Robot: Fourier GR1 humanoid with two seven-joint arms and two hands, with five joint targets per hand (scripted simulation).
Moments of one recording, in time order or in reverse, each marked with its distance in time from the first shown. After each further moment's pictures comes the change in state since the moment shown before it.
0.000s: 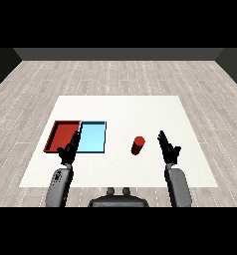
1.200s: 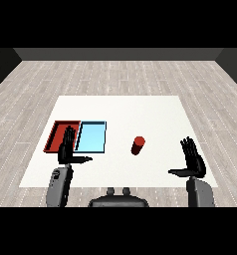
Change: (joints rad) left arm -0.020 -0.037 0.068 -0.011 0.051 -0.085 -0.453; right arm 0.157 -0.134 -0.252 -0.016 -0.226 0.383 -0.443
